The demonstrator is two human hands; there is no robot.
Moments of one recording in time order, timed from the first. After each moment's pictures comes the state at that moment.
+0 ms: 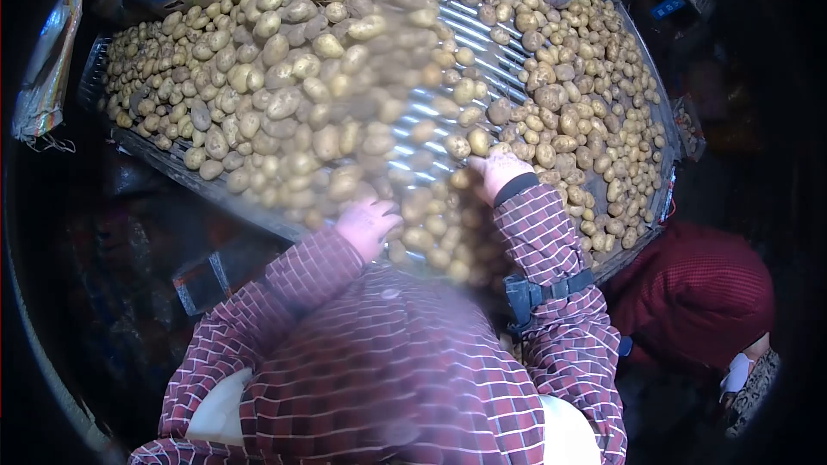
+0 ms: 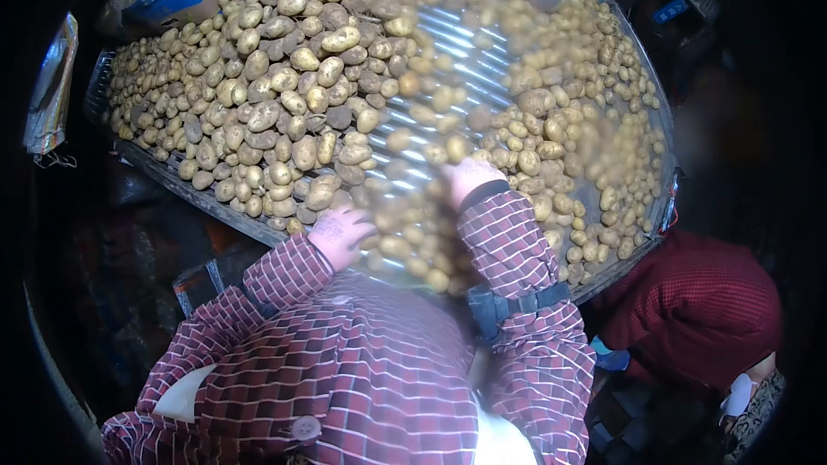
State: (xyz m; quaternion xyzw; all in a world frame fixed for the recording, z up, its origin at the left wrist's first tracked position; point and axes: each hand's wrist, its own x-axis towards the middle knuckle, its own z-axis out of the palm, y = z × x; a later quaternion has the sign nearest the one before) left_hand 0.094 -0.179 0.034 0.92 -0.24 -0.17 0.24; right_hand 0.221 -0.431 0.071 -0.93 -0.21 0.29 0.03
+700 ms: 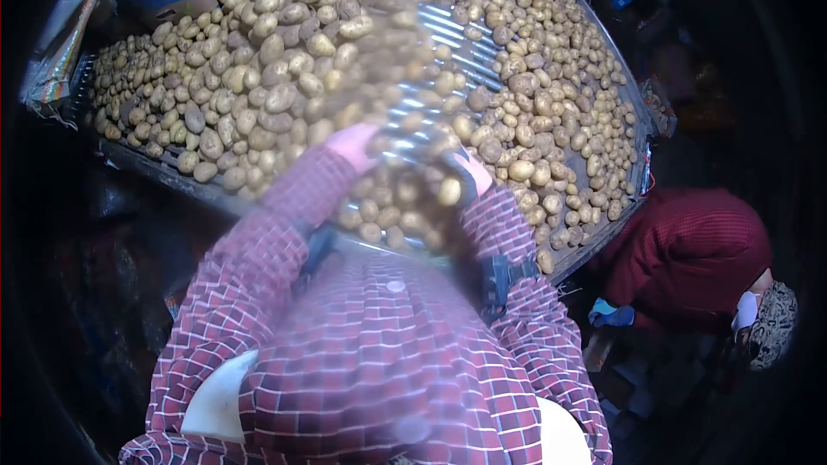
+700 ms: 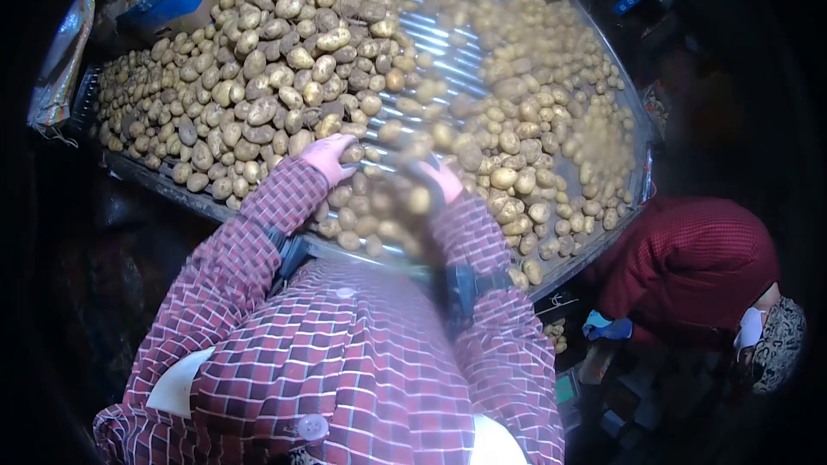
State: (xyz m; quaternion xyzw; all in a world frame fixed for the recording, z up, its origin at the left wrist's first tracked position) left_hand 0.180 -0.151 0.022 0.96 -0.14 -0.12 0.21; right_hand 0.158 -0.397 0.036 -0.42 0.06 0.29 0.86
